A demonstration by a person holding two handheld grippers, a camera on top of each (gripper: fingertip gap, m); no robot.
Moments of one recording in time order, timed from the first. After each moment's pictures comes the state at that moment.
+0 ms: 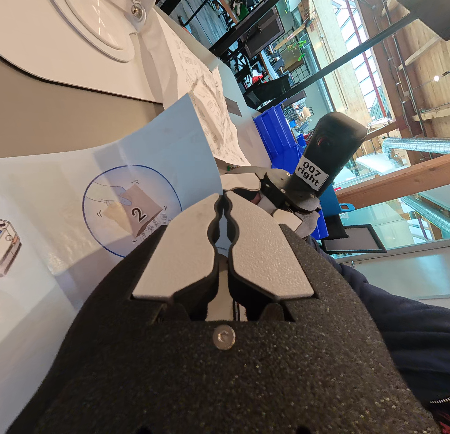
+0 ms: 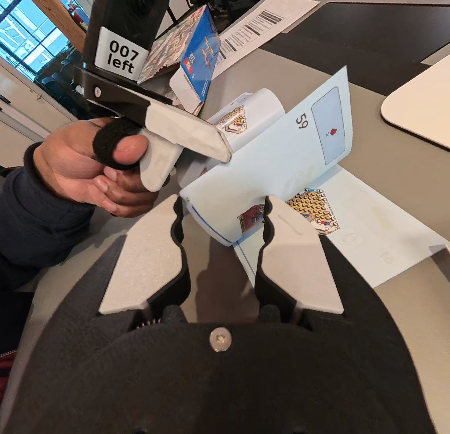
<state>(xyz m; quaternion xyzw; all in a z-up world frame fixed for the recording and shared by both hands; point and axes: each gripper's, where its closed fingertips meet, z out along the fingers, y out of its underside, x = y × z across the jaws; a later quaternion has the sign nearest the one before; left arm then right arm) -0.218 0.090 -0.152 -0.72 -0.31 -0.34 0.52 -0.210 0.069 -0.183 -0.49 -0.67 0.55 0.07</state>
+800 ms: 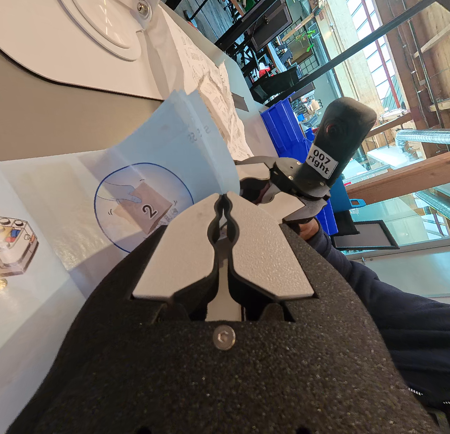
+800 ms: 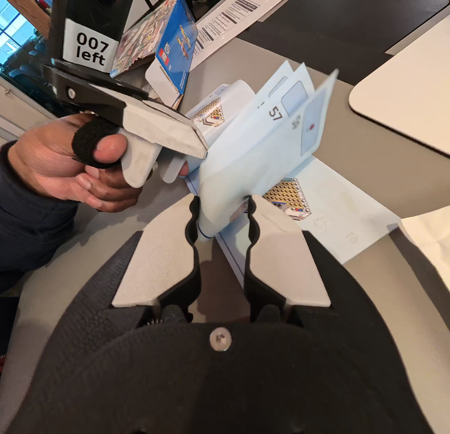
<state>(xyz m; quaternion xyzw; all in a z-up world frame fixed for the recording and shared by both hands) -0.220 0.089 -0.158 -0.74 -0.30 -0.33 0.51 -0.212 0.089 -0.188 -0.52 -0.67 0.52 0.09</state>
